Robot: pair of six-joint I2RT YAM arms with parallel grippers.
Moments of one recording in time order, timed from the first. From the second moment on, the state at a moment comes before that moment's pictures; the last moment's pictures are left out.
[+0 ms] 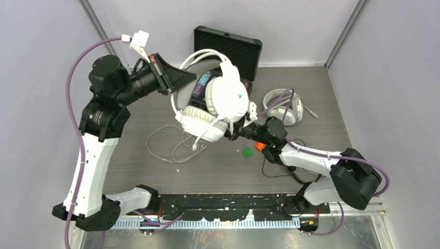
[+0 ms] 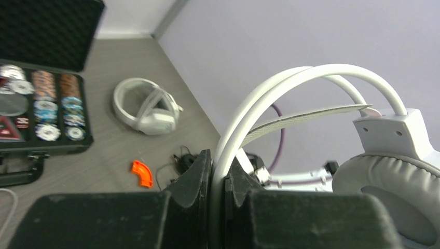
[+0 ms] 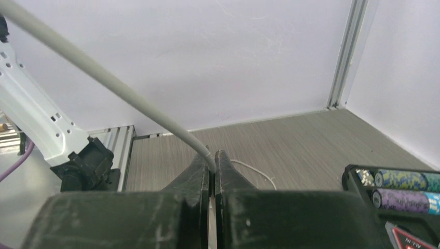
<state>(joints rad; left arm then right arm) -0.36 1.16 1.76 -0.60 0.50 -0.71 0.80 1.34 0.62 1.10 -0.51 0.21</state>
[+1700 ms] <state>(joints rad) -0.56 1.18 1.62 -1.13 0.18 0.24 0.70 1.12 1.02 -0.16 -0.49 0.01</state>
